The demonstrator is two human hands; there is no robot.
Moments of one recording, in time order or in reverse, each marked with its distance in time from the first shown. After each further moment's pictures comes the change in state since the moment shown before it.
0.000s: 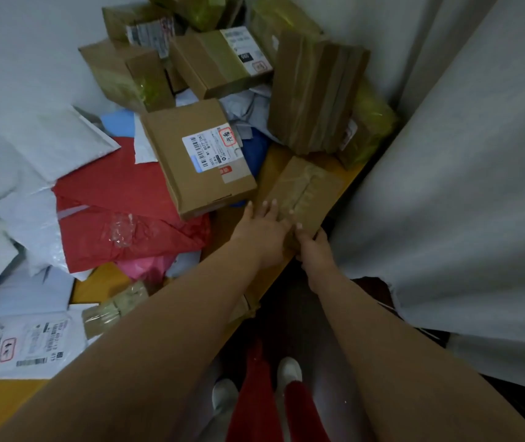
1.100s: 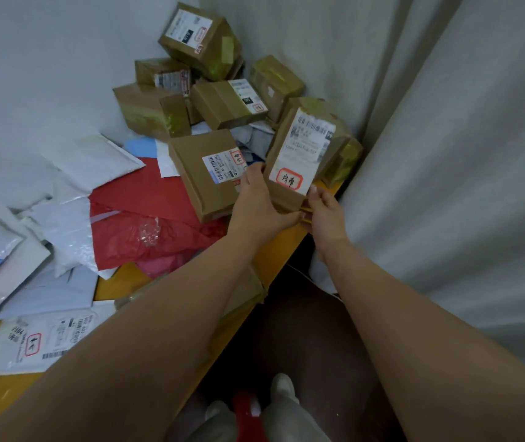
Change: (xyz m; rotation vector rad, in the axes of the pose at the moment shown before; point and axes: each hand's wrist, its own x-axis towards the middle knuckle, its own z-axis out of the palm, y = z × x) left_hand -0.092 -0.007 -0.034 -0.943 0.885 0.020; right_hand -0.115 -0.078 0.010 0.159 0.013 -0.414
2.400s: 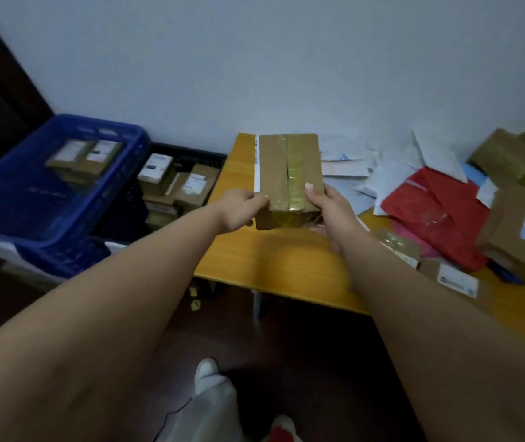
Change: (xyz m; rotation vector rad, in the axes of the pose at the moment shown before) left_hand -0.462 -0.050 -0.279 0.003 0.409 -0.929; right_hand -0.347 0.097 0.223 -0.481 -1.198 0.042
